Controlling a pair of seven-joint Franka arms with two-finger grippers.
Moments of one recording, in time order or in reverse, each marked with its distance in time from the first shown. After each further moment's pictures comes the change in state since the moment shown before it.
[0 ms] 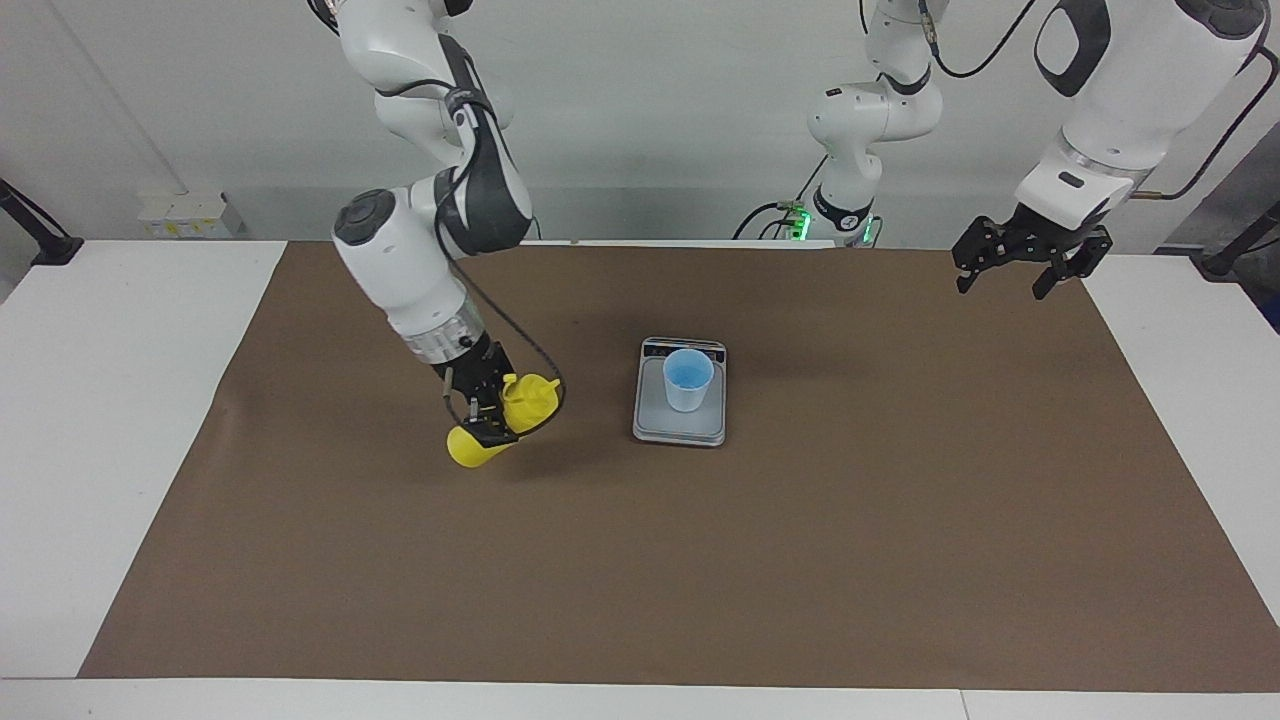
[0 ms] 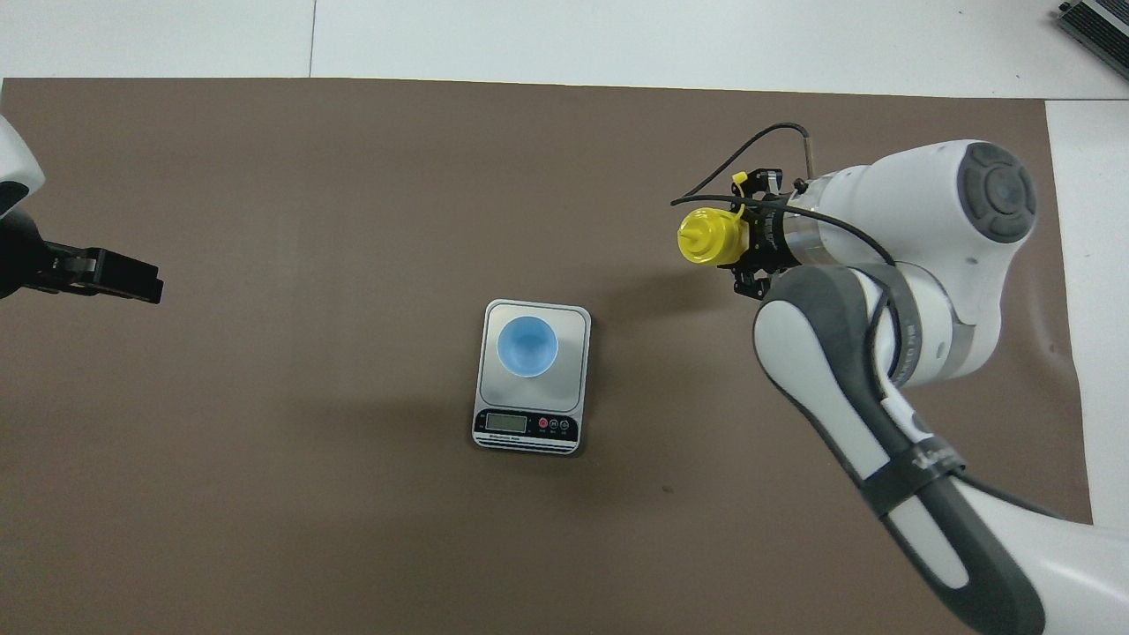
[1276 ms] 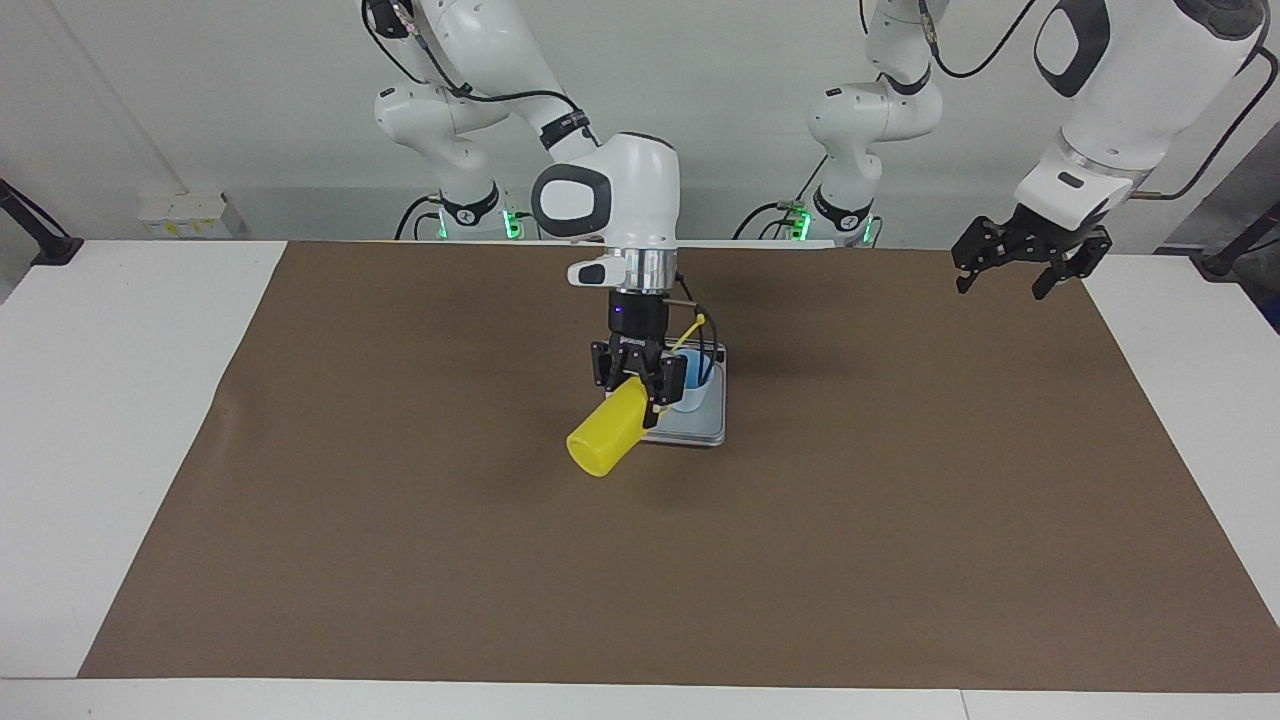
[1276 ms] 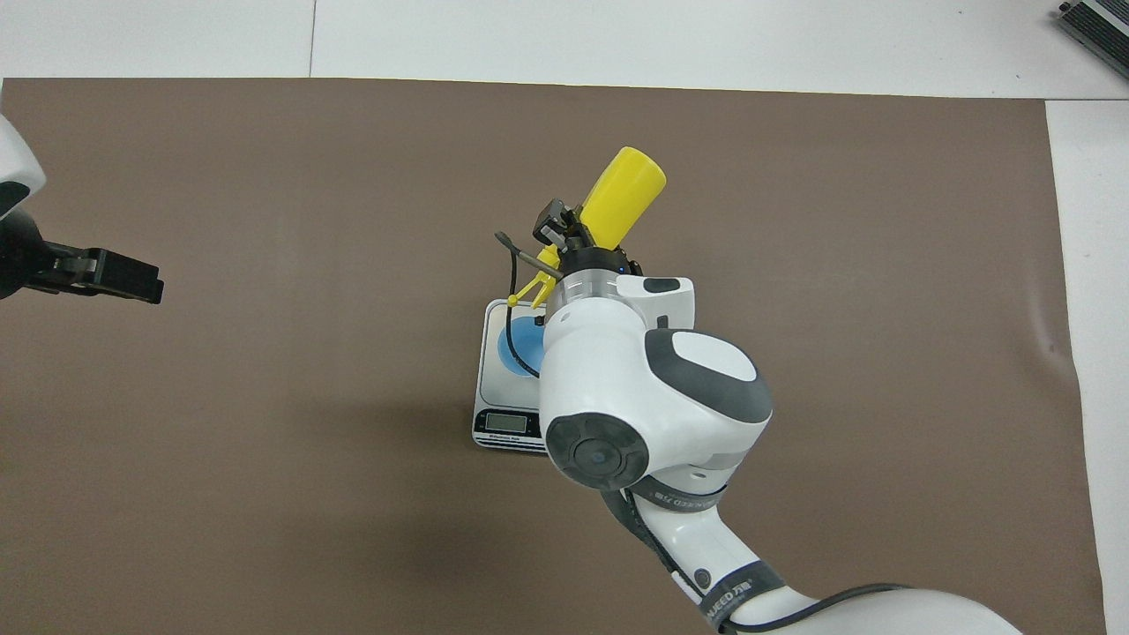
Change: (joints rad) left arm 0.000 0.000 0.000 -0.001 0.000 0.000 0.000; right arm 0.301 0.031 0.004 -0.054 -1.073 0.304 0.270
